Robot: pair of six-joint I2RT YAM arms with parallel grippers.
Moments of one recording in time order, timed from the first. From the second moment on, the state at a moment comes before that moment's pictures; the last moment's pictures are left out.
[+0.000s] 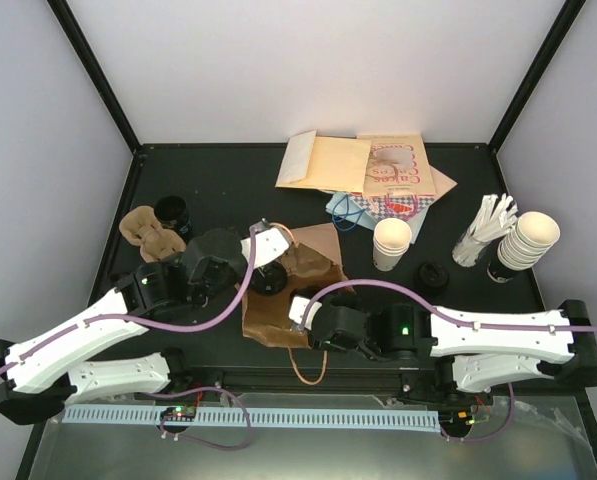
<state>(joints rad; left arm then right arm) -1.04 0.94 1.14 -0.67 -0.45 0.32 1.48 1.14 1.00 -0.73 0.45 -0.12</state>
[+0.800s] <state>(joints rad) -1.12 0.99 1.17 -0.73 -0.35 0.20 1.47 1.16 0.88 -0.59 0.79 -0.07</state>
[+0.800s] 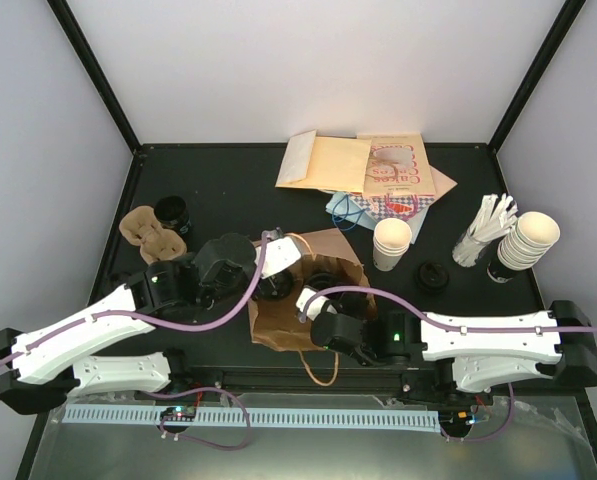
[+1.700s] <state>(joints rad) -0.56 0.92 1.48 -0.78 0.08 -0.13 1.44 1.04 0.71 -0.45 0.67 -0.21</state>
